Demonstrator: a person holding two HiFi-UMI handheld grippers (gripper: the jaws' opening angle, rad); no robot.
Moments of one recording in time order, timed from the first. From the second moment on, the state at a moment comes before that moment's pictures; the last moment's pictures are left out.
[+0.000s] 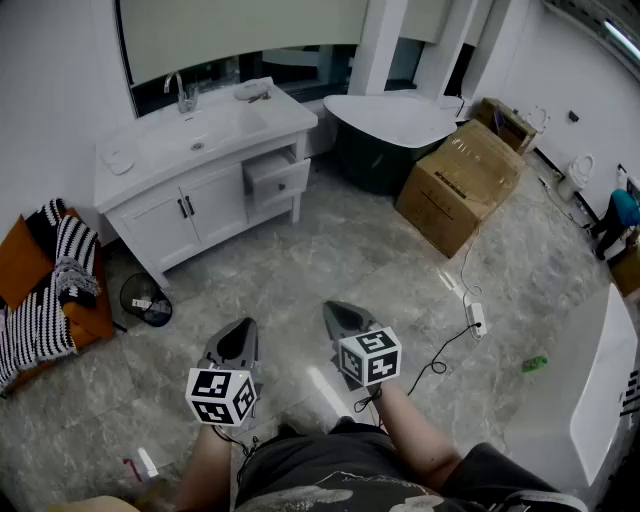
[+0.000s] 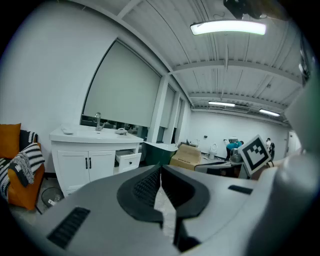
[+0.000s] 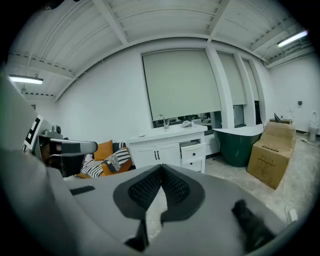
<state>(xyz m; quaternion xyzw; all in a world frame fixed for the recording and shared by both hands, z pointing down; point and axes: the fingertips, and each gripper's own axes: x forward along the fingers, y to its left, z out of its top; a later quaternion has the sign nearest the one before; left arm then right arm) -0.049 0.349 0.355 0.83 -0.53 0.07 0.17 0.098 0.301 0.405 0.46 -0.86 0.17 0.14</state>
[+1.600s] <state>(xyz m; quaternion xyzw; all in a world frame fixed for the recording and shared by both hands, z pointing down) -0.042 0.237 0.376 0.82 -0.53 0.08 0.18 0.122 0.172 0.427 0.47 -0.85 0.22 0.09</state>
